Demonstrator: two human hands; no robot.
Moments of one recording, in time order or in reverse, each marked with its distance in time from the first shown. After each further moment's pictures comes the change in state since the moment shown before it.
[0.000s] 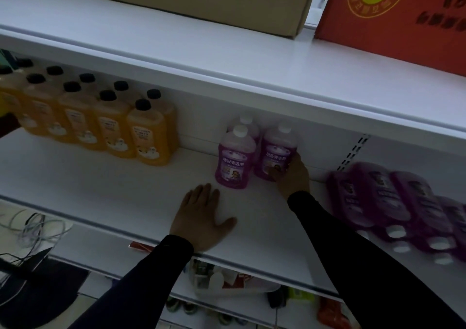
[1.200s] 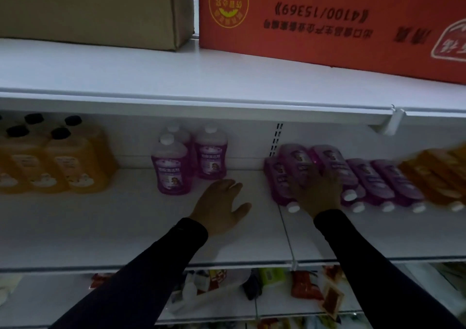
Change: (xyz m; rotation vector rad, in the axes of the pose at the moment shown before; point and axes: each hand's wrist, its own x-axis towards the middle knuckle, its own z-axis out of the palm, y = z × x) left_hand 0.031 0.149 -0.035 -0.175 -0.028 0.438; right_hand -0.070 0.076 -0.174 -0.691 0.231 0.143
